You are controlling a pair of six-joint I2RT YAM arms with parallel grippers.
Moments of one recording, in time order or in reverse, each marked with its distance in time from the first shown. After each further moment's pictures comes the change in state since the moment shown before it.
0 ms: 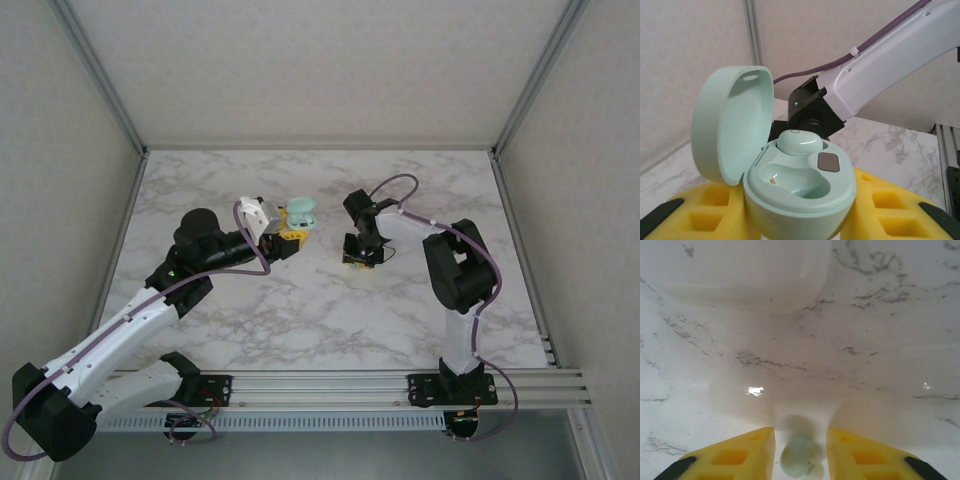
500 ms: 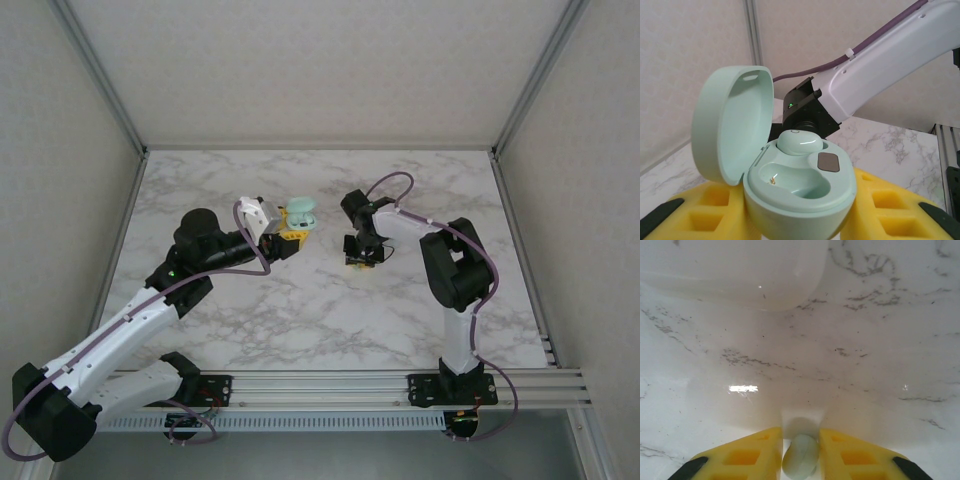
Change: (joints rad) left arm 0.000 0.000 0.000 0.000 0.000 0.000; right arm 0.009 0.023 0.031 -0.052 0.036 -0.051
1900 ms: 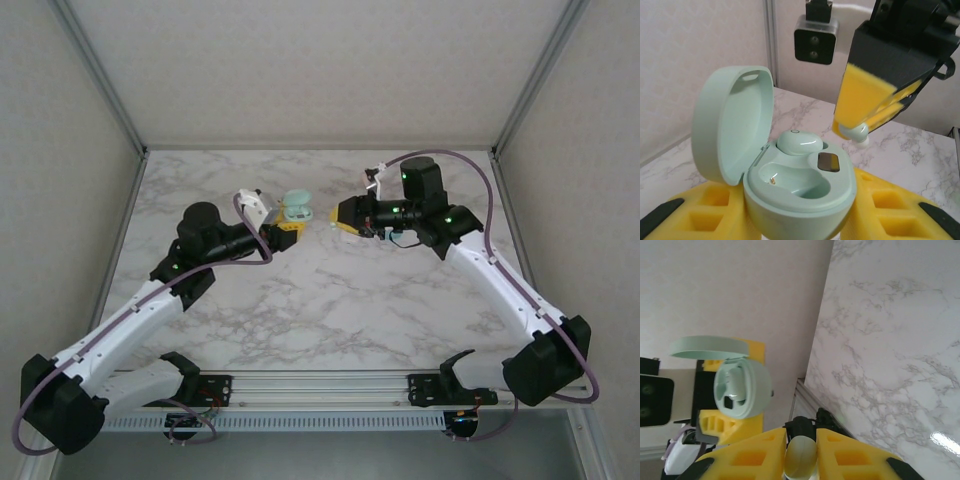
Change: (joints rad) left arm 0.060 0.060 -0.003 0.036 0.005 -0.023; right arm -0.054 -0.690 -0.135 0.389 -0.745 0.291
